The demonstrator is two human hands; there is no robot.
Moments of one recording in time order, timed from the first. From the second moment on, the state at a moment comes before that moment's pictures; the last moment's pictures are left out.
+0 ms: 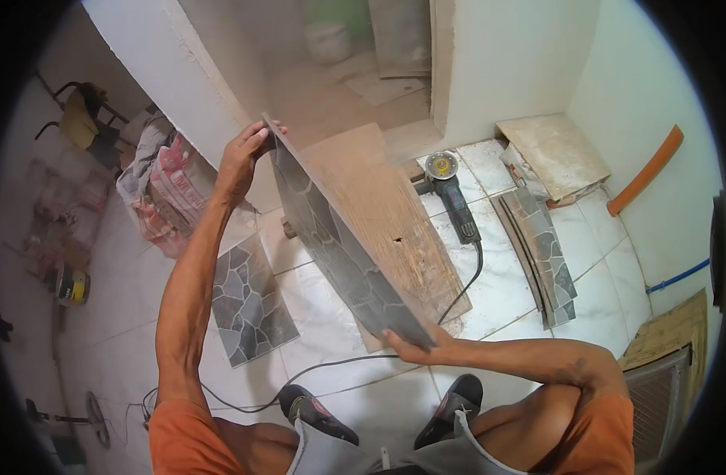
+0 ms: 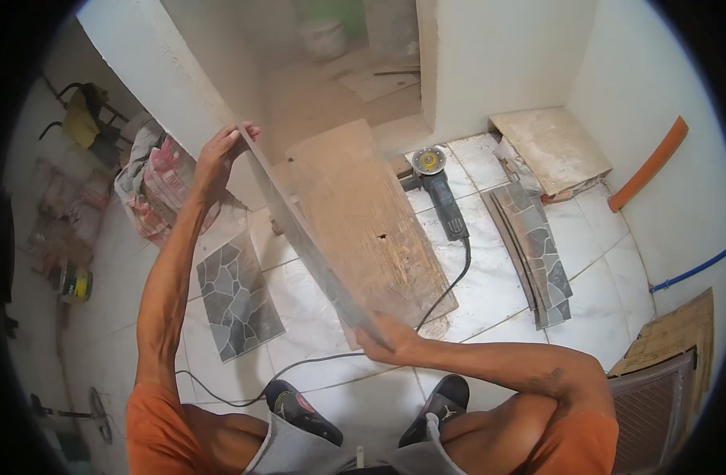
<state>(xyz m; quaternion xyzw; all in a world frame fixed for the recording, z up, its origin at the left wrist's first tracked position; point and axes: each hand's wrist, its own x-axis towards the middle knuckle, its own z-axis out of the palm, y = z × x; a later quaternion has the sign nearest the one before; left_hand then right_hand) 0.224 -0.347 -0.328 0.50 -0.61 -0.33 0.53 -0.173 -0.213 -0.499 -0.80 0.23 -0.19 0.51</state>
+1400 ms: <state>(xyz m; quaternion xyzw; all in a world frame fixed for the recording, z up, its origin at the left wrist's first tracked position) 0.346 -0.331 -0.614 0.78 -0.14 -0.45 0.41 -0.079 -0.523 -0.606 -0.71 0.62 -0.05 0.32</state>
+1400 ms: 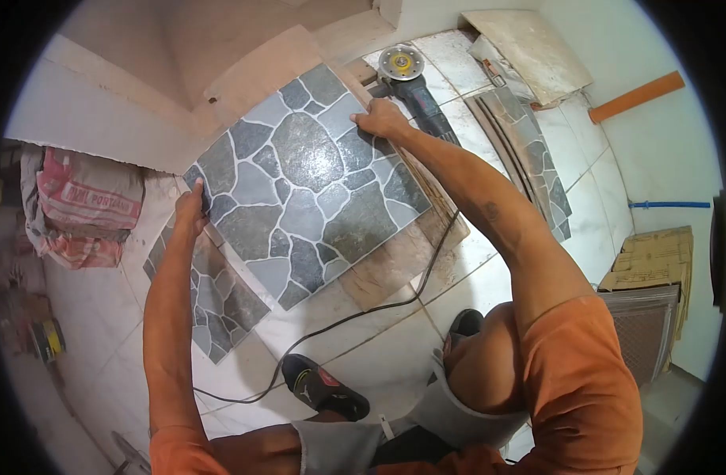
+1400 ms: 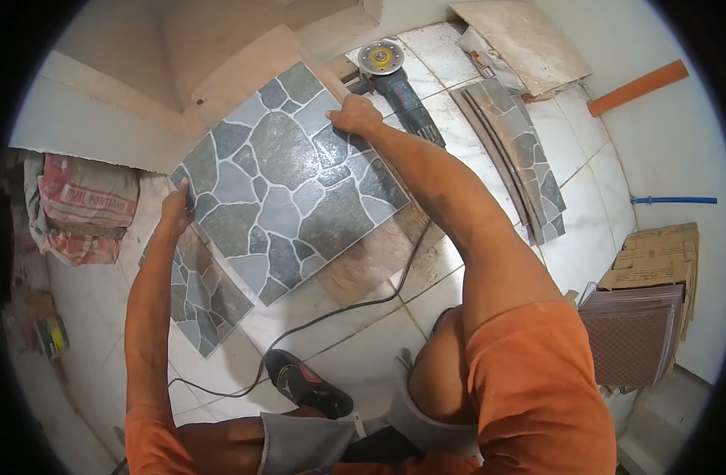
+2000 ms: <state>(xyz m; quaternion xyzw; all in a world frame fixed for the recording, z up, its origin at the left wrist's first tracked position) 0.349 -0.346 -0.651 0.80 -0.12 -0.44 0.40 -0.098 -0.476 -0.587 -0.84 0.52 0.03 0.15</state>
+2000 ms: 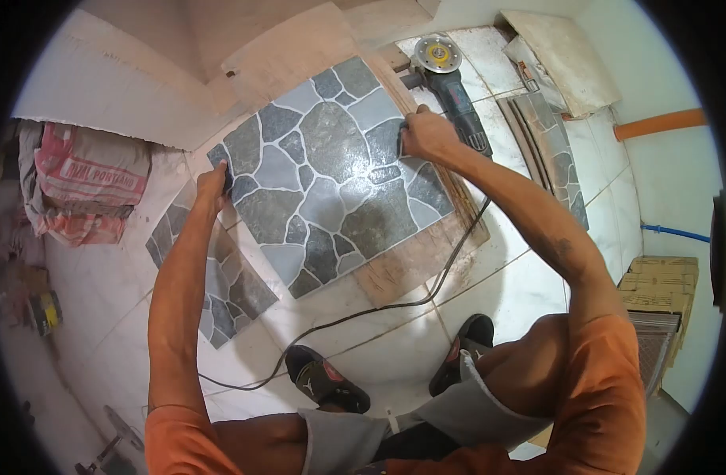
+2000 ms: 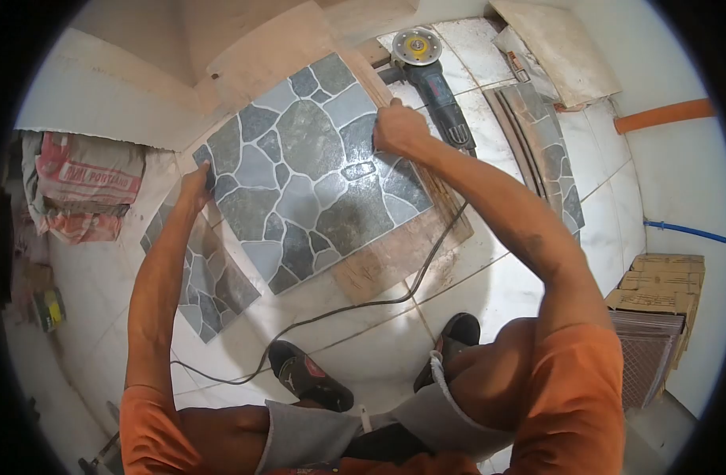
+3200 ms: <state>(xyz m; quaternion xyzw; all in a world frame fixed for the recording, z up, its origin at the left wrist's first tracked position) 0.257 -0.210 -0.659 0.82 -0.12 -0.51 0.22 -0.166 -0.365 -0.621 -0.82 0.47 0.15 0.29</state>
